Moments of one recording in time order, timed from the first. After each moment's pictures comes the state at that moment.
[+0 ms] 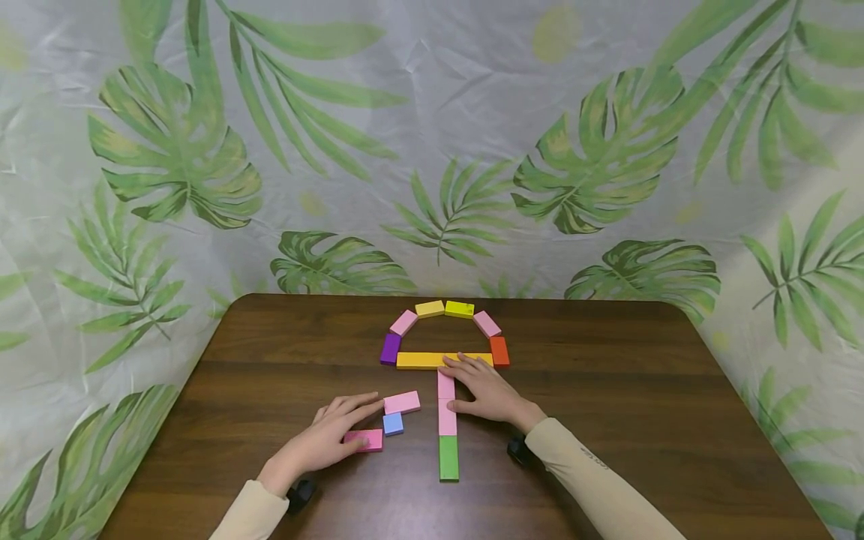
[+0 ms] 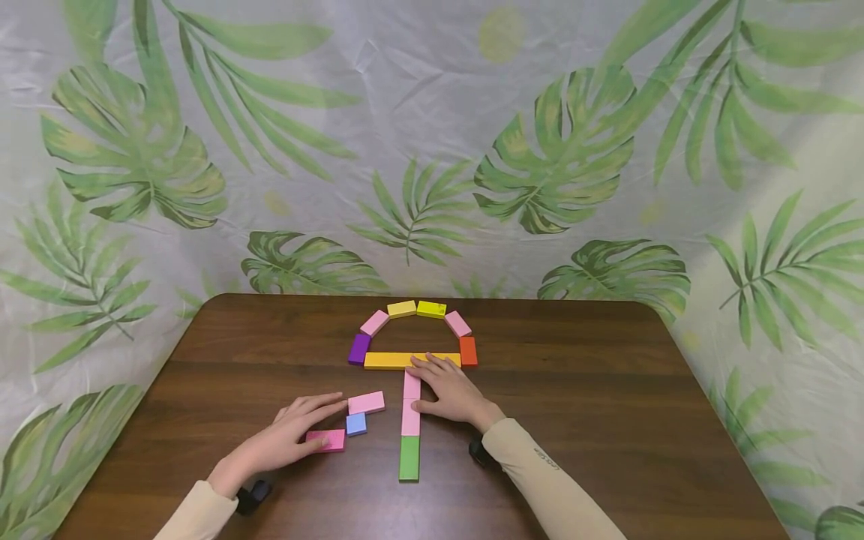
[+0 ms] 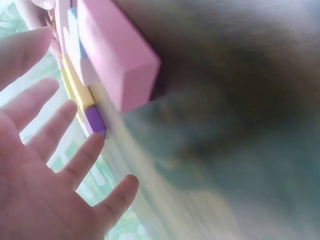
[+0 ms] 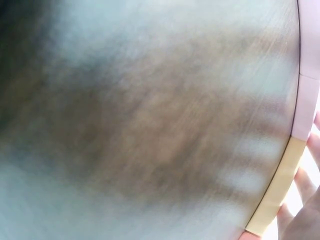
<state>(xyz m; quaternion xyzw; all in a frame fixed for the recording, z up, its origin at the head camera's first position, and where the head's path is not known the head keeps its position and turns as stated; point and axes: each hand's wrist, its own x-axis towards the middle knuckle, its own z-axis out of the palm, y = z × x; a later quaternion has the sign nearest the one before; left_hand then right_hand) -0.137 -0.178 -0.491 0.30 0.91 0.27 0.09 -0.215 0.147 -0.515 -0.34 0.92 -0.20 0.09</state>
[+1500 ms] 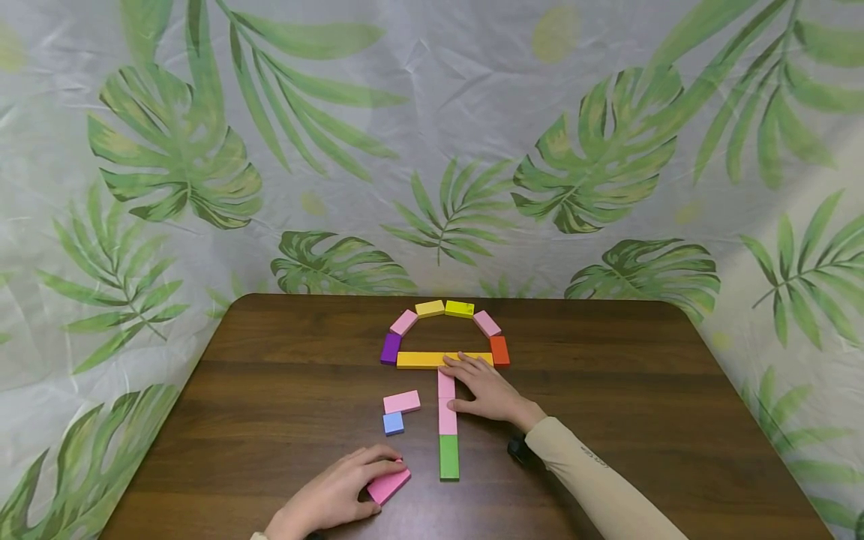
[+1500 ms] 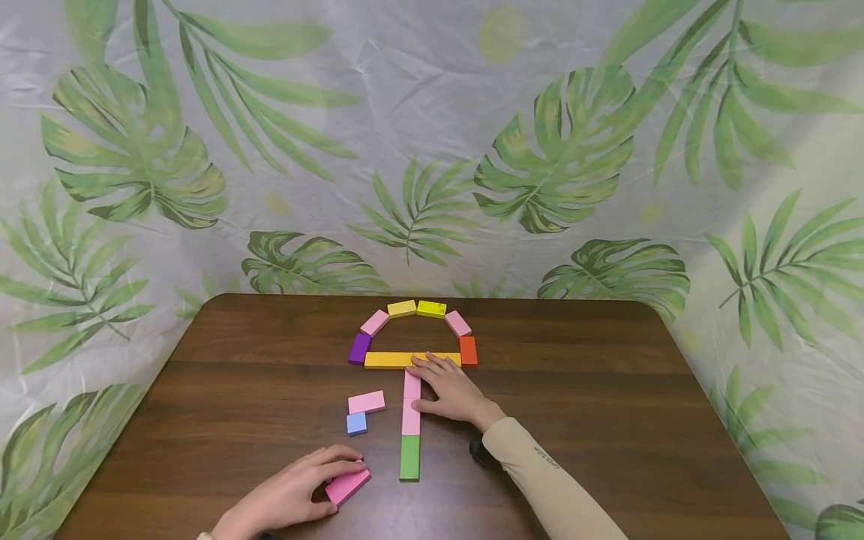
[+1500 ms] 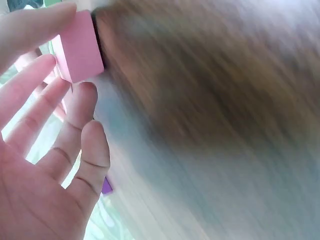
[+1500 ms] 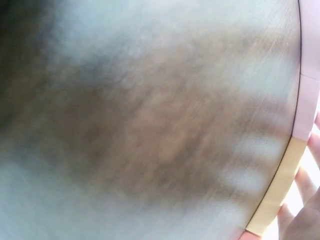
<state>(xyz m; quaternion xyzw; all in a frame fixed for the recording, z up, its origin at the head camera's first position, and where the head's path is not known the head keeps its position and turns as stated) -0.084 -0.152 -0.504 0.40 0.88 0.24 0.05 -0.216 0.147 -0.517 -0.33 0.92 -0.19 0.09</state>
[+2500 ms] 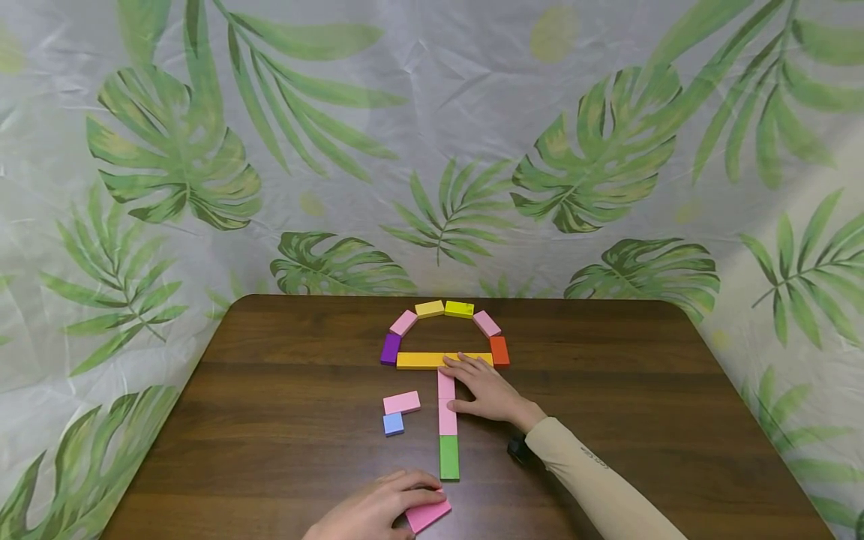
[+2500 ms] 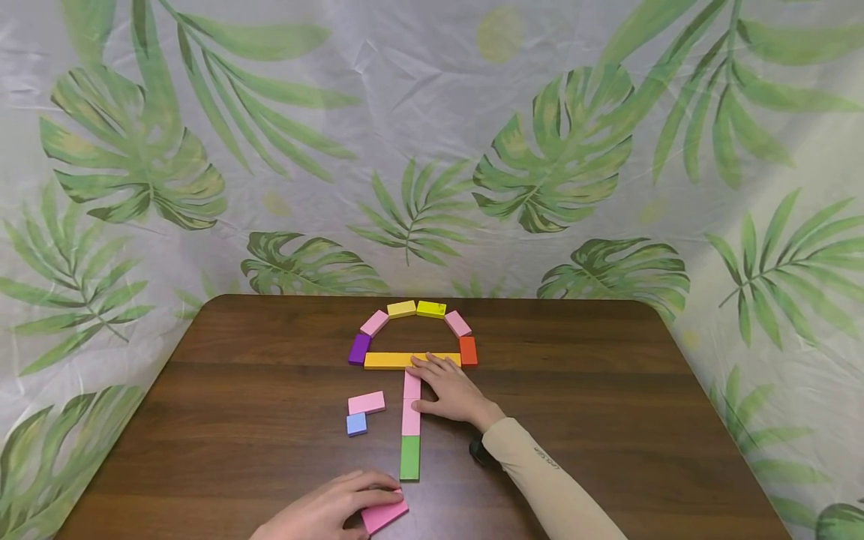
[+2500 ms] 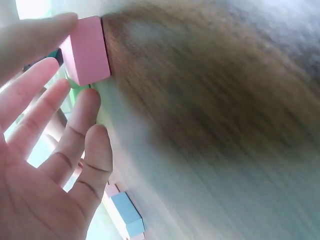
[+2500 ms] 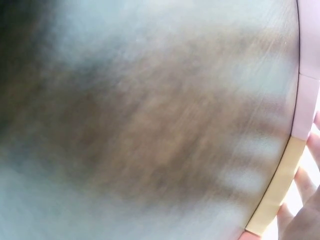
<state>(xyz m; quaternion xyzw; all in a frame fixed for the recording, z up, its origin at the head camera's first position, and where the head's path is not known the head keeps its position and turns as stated) -0.072 -0.112 -0.502 0.47 0.83 0.27 0.13 -0.215 0.148 -0.517 -0.33 0.92 -0.20 0.08</state>
